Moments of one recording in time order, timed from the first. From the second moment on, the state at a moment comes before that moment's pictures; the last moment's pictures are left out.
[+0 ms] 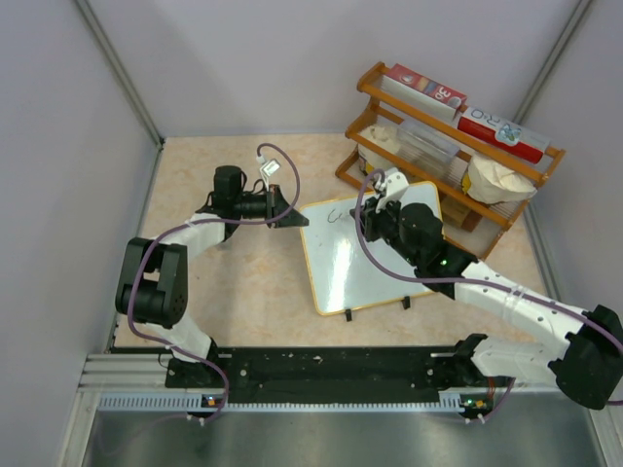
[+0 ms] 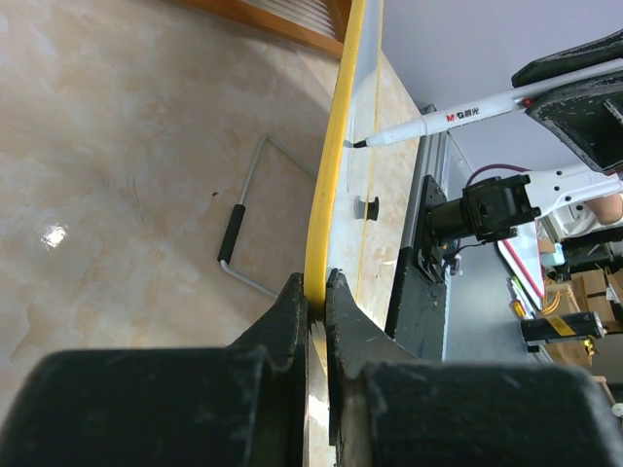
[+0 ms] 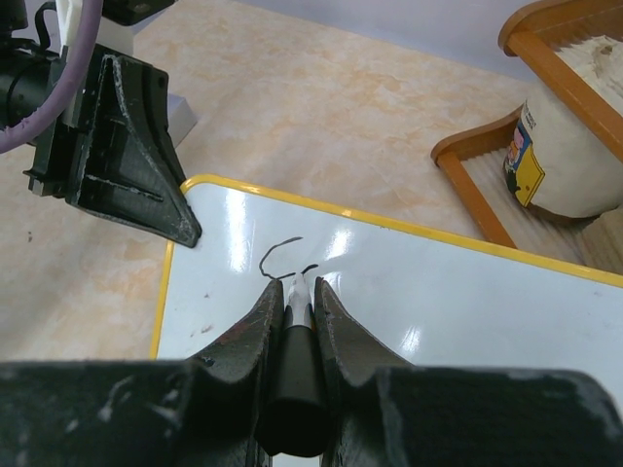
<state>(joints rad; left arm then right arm) -0.21 1.65 0.96 0.20 1.15 -0.39 0.78 1.12 0.79 0.17 0.18 0.14</state>
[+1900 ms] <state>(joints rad) -0.21 1.65 0.97 0.17 1.14 -0.37 0.77 1.13 0.82 0.16 0.22 0.18</state>
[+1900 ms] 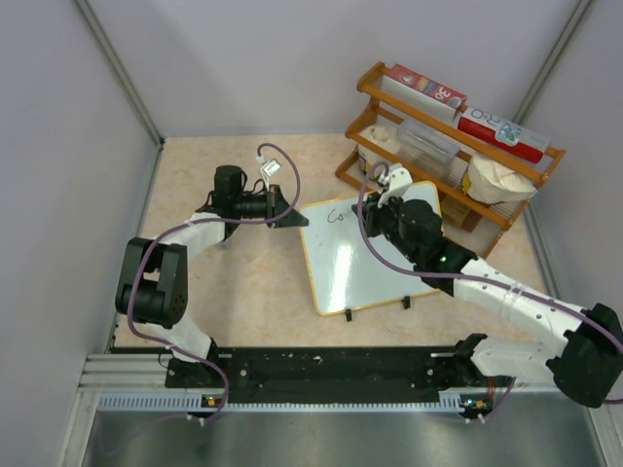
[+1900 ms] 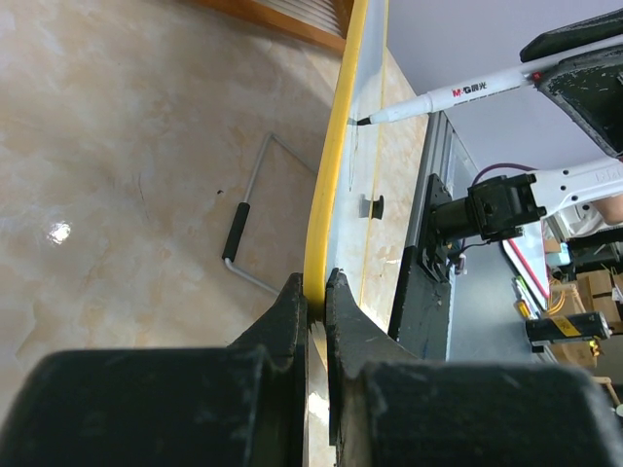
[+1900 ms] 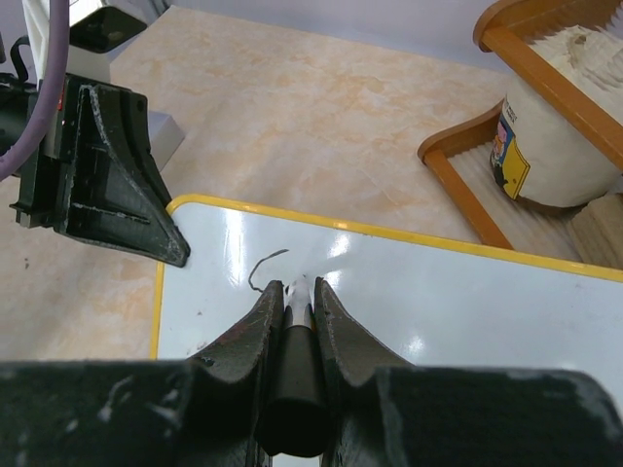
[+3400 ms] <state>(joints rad) -0.21 1.65 0.98 0.14 1.14 -0.35 0.46 1.05 0.67 0.31 -0.25 0.37</state>
